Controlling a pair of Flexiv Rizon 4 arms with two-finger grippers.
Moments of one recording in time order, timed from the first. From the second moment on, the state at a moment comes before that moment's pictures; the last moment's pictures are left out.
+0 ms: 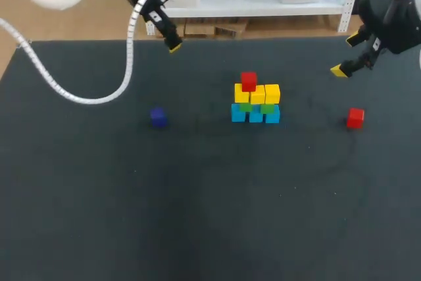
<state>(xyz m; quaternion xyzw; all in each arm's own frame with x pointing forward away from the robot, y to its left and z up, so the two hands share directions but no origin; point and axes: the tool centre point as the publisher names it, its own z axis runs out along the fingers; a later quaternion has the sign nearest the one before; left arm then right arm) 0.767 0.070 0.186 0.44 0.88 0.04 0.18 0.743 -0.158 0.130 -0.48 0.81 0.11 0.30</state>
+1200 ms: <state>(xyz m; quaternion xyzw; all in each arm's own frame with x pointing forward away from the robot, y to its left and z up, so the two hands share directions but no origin) 0.742 0.134 0.182 0.38 0.85 -0.04 0.36 0.743 -0.158 0.130 -0.48 0.81 0.11 0.30</state>
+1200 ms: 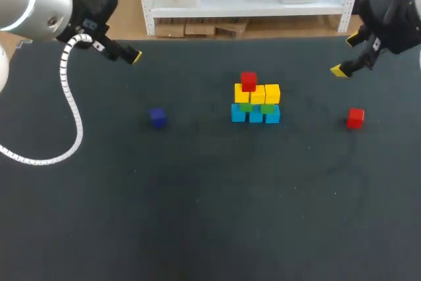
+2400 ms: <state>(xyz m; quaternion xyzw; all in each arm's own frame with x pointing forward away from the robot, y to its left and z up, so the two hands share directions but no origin) 0.741 0.133 0.181 0.38 0.85 -0.05 0.36 0.709 -0.180 0.092 -0.61 0.78 0.03 0.13</state>
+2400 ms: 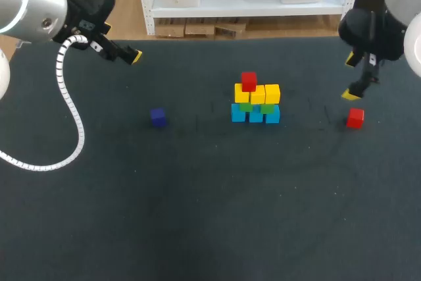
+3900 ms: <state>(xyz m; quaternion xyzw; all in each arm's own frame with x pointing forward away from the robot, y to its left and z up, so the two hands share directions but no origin) 0.741 0.133 0.181 0.38 0.85 -0.05 0.36 0.691 -0.209 0.001 -0.61 0.79 0.03 -0.03</state>
